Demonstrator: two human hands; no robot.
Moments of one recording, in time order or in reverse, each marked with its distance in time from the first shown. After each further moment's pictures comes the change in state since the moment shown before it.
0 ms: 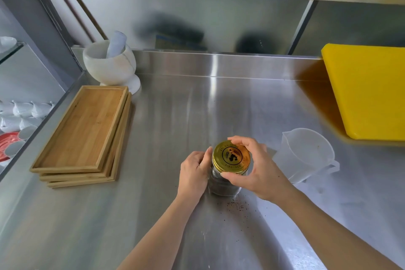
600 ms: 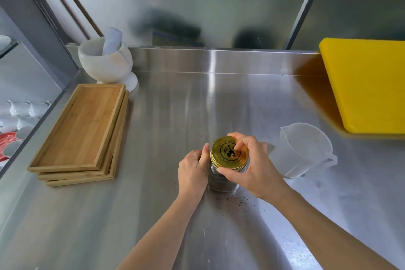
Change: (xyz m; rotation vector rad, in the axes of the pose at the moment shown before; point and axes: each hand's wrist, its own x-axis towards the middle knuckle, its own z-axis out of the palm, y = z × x) left_hand -0.003 -0.004 0.005 0.023 0.088 -0.021; right_hand -0.003 0.000 0.011 -0.003 0.094 -0.035
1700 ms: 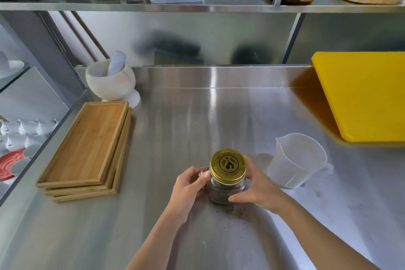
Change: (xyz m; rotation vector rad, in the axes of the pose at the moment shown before) left_hand -0.008 -0.014 -0.024 -0.481 -0.338 -0.152; right_hand -0.002 0.042 -0.002 0.275 -0.259 0.253
